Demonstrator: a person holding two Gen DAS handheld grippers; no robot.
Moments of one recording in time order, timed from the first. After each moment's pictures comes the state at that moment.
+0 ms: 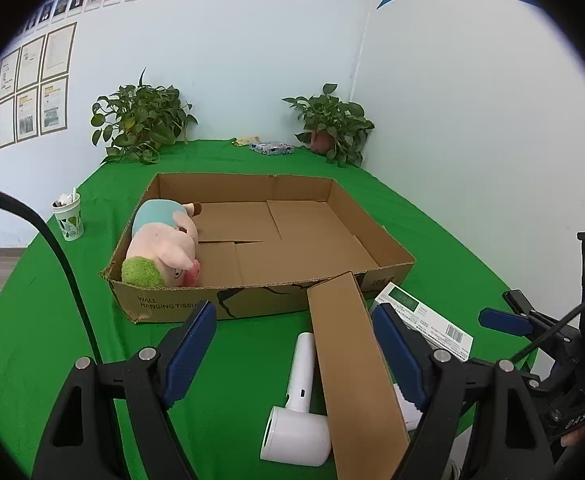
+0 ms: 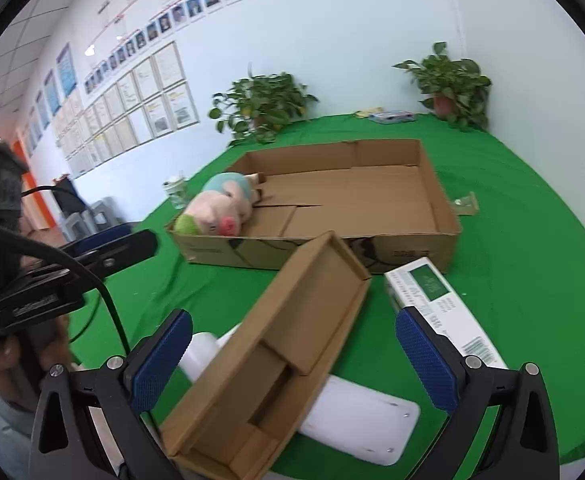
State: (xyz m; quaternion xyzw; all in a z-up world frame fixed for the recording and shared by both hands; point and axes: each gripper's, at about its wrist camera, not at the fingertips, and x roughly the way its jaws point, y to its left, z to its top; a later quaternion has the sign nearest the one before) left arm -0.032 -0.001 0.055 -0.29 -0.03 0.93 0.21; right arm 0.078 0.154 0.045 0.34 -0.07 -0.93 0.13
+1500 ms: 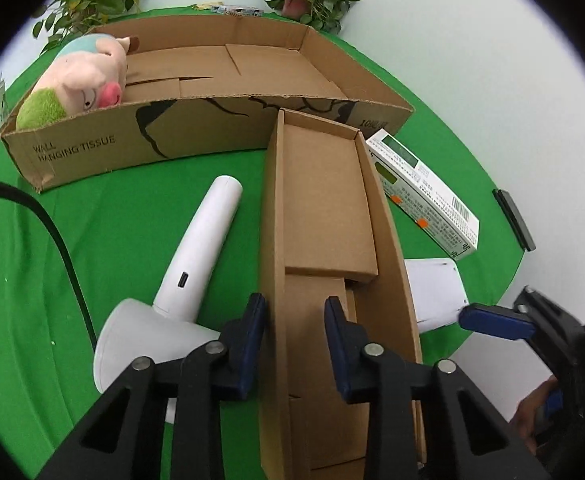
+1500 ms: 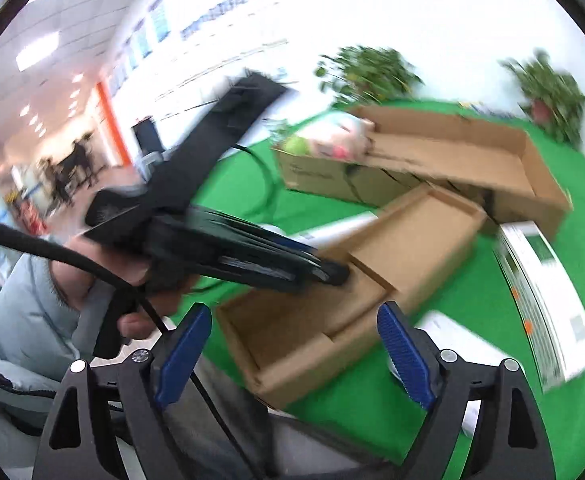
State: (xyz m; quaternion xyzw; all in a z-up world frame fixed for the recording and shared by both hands) left arm -0.048 0.030 -0.053 -0.51 -0.02 0.81 0.29; right arm 0.110 0.107 -0.023 0.37 -0.03 -0.89 0.25
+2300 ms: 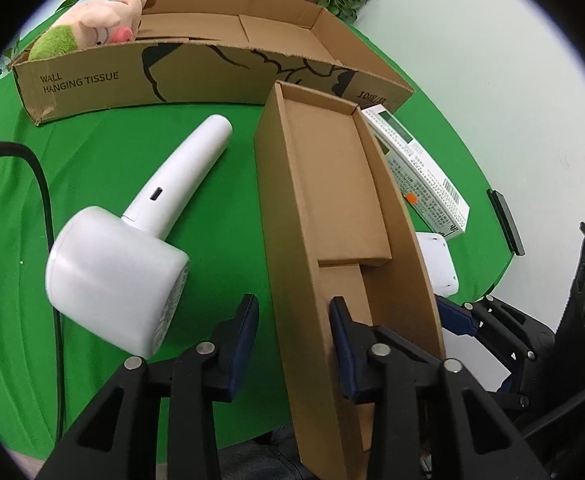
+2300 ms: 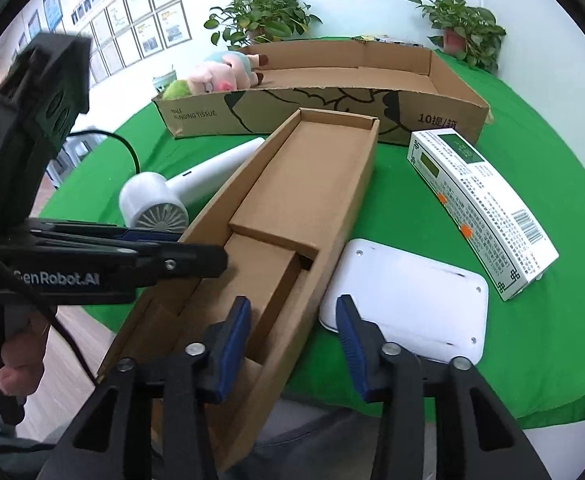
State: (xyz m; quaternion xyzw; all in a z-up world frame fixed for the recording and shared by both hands) left arm -0.027 0.030 -0.069 -0.54 -0.06 0.79 0.28; right arm 0.091 0.110 -0.059 0.46 -0.01 -0.88 0.08
